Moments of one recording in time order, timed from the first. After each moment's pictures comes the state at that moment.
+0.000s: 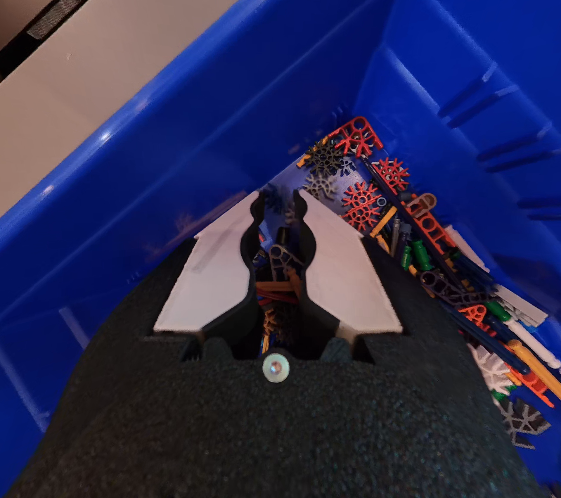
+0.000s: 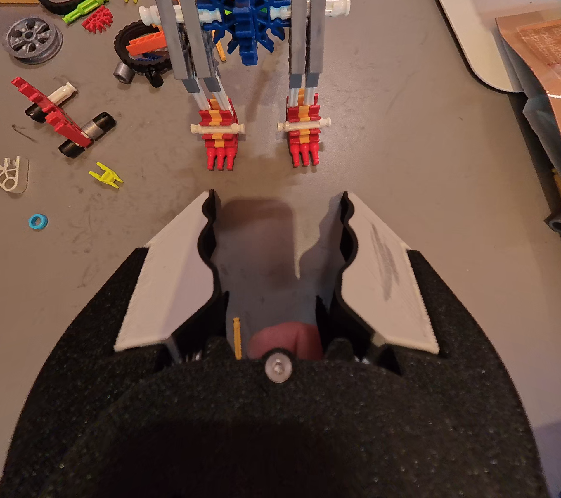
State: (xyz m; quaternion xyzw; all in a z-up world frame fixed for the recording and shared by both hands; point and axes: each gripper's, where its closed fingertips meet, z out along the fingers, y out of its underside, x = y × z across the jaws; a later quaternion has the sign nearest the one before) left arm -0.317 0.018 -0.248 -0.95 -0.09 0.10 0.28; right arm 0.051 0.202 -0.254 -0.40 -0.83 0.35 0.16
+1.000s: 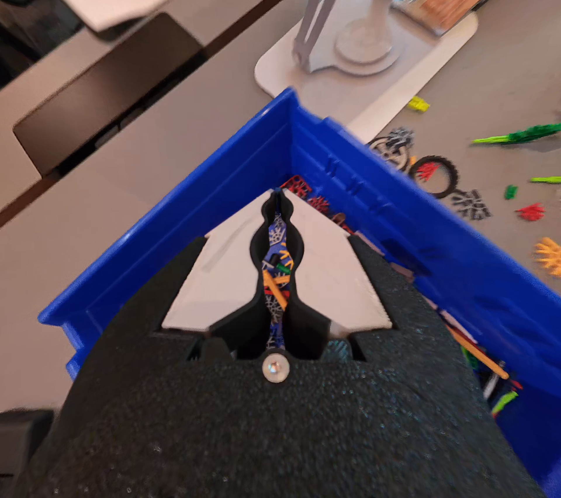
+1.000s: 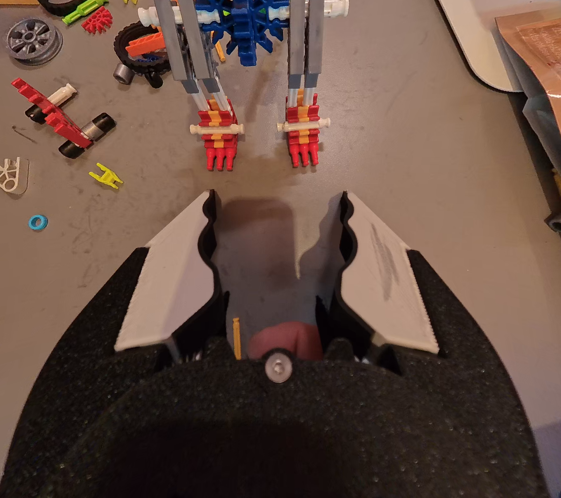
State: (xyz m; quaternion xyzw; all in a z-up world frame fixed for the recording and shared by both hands) left arm -0.281 0.027 -0.159 -0.92 -0.03 0.07 0.39; right arm 0.051 0.202 -0.253 -0.40 -0.83 0.35 0.16
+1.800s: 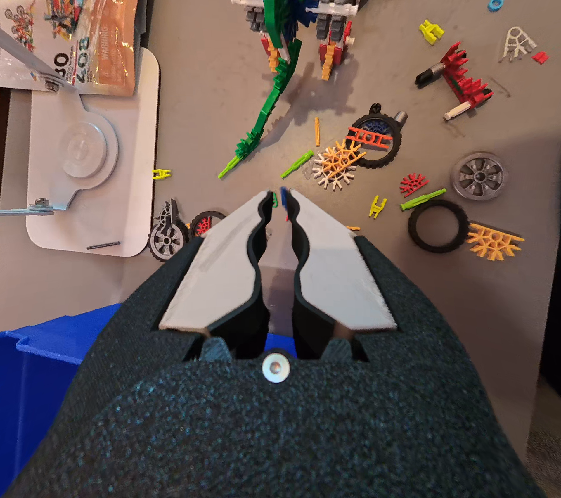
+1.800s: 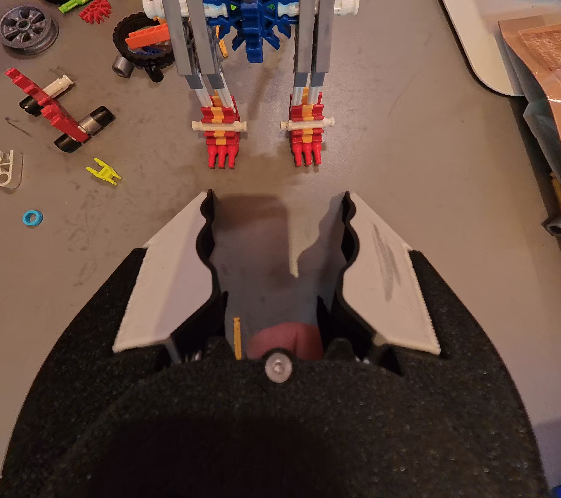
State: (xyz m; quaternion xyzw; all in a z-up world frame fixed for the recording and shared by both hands) left arm -0.056 0.060 -0.181 -0.90 0.31 0.00 0.30; right arm 0.052 0.201 -0.255 -0.40 -0.84 0.34 0.16
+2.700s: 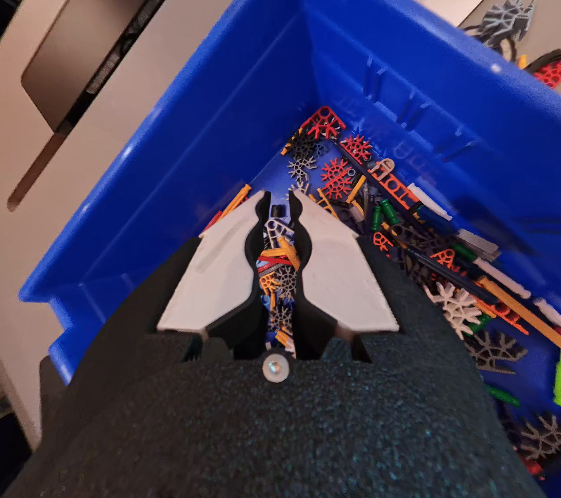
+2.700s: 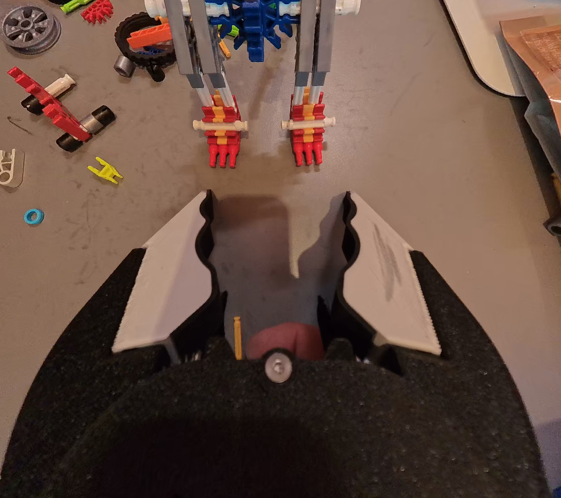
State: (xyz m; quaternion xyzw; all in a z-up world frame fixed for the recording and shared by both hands) left arm -0.298 0.005 -0.215 -0.95 -0.01 0.15 0.28; right arm 0.052 0.201 -0.255 -0.40 -0.84 0.34 0.16
